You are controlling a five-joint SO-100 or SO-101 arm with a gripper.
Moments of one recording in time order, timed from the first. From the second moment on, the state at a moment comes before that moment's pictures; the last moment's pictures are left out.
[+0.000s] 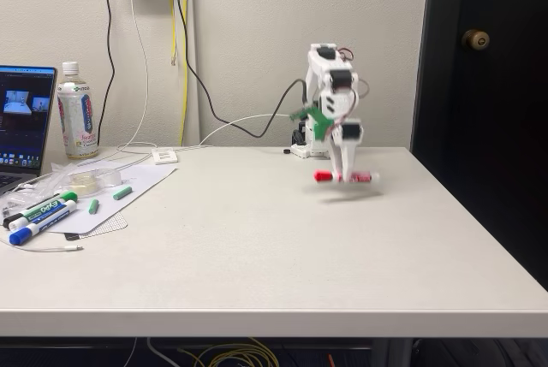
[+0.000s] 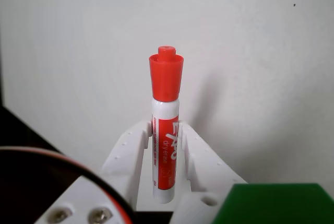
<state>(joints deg) -11.4 101.2 107.1 54.8 -13.4</state>
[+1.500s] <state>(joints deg) -5.2 155.0 129.5 40.7 2.2</state>
